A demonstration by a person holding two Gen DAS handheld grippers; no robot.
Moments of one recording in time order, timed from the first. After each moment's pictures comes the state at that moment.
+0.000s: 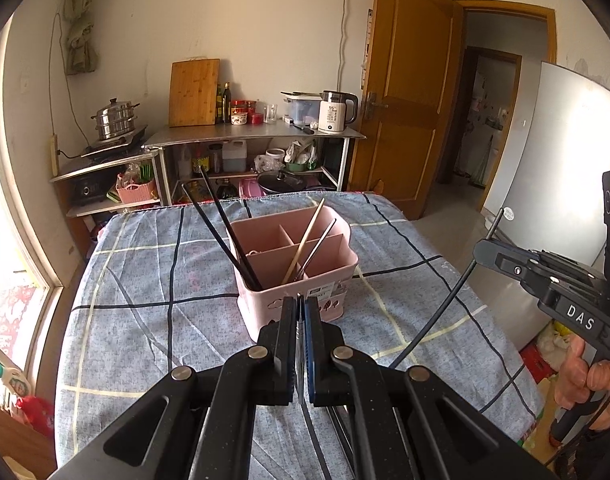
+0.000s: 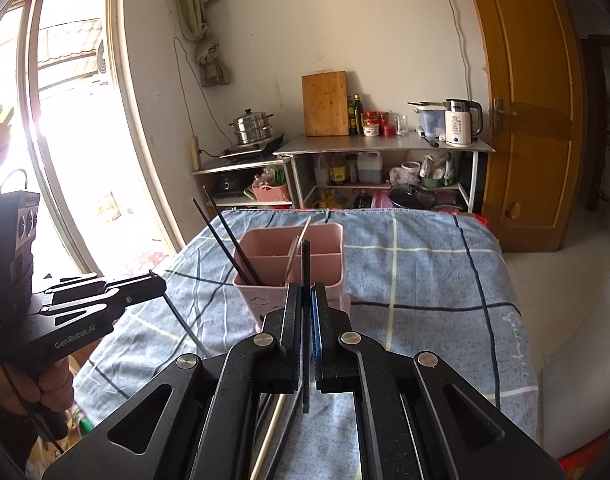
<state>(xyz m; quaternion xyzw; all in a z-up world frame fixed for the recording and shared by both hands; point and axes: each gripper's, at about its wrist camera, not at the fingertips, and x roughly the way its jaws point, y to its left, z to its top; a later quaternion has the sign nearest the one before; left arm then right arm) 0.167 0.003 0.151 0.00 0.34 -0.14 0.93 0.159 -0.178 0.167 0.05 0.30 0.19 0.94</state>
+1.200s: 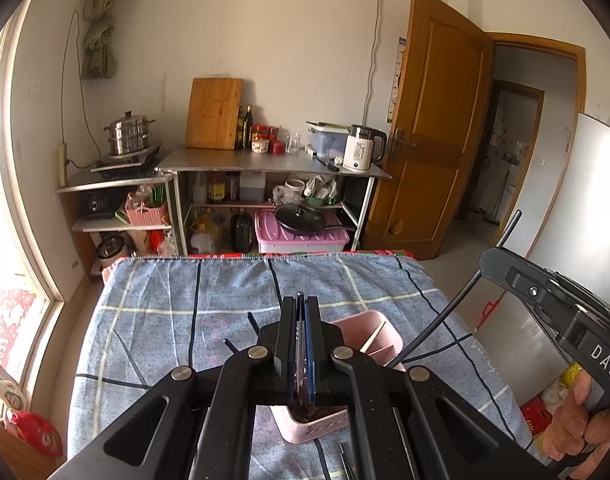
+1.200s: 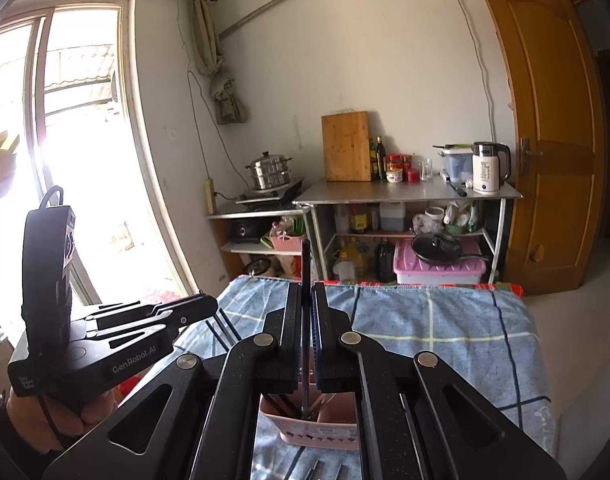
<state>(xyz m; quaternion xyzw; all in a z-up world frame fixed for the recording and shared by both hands) 0.287 0.033 0.192 -0.03 0.31 -0.11 0.94 0.257 -0.130 0.217 0.07 0.23 0.21 0.95</state>
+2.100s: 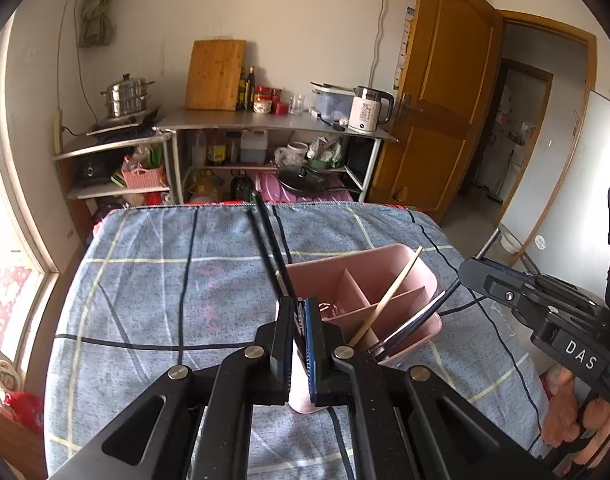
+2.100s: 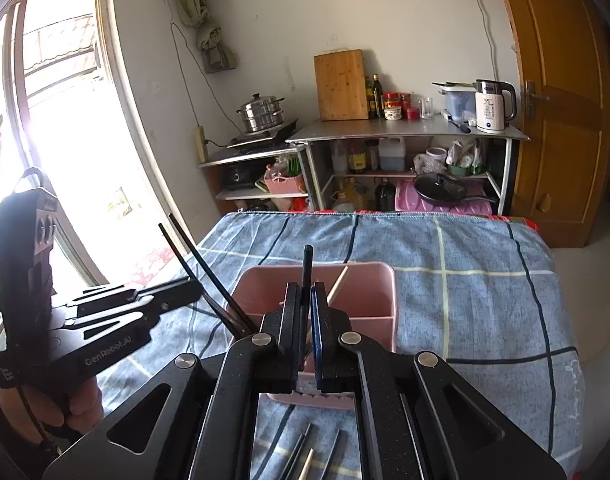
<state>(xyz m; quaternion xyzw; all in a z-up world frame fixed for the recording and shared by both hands) 0.288 0.040 0.119 -0.03 0.35 -0.11 0.93 0.275 -0.125 0.142 0.07 0.33 0.21 0.92</state>
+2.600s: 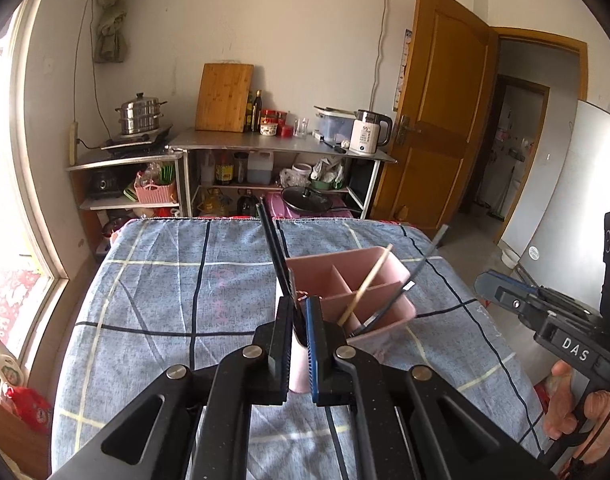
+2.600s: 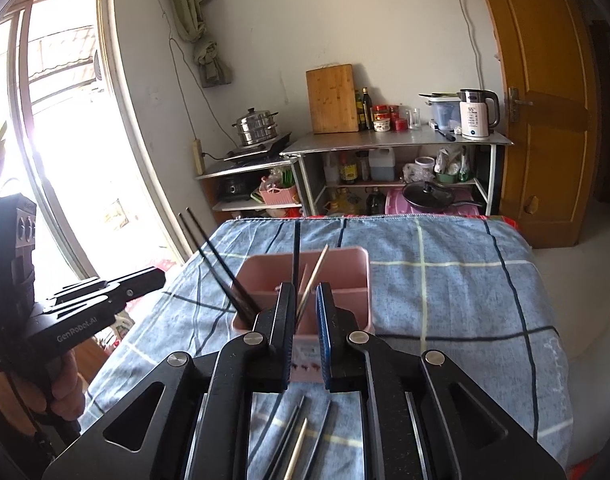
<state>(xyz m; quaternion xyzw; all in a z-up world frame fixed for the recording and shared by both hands) 0.223 0.042 0.141 -0.04 0.31 -0.10 0.94 0.221 -0.149 0.152 0.08 0.30 0.20 0.93</state>
